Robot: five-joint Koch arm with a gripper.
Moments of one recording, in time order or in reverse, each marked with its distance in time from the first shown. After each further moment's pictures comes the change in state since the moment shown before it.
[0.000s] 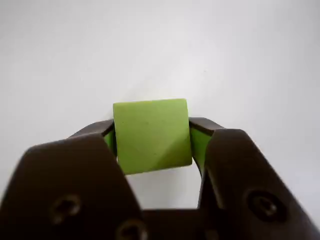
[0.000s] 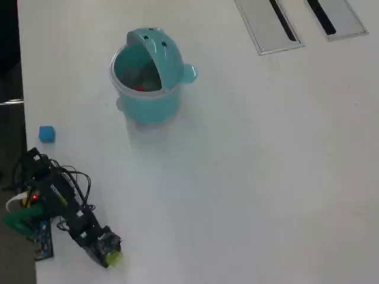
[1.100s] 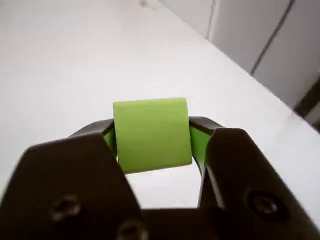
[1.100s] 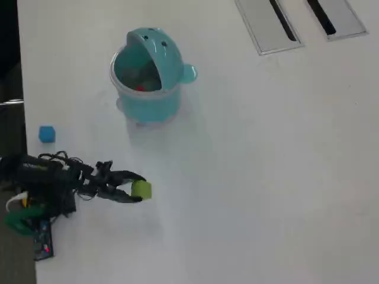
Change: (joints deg) arm -40.2 31.2 -7.3 -2.5 16.2
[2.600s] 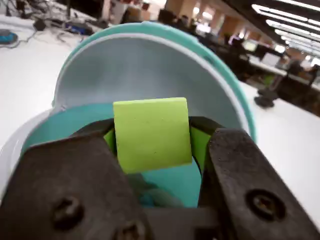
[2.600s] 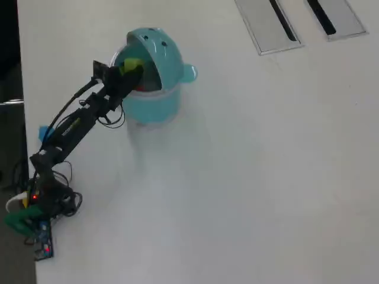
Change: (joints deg) arm -65.6 -44.6 -46.5 -16.5 -13.9
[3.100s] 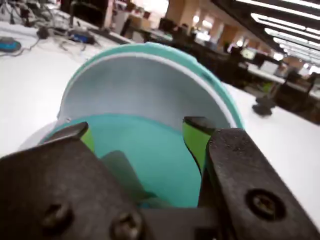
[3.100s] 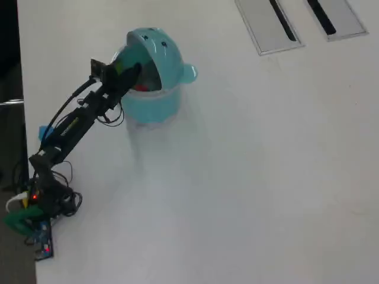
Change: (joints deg) arm -0.4 1.5 -1.1 1.1 -0.4
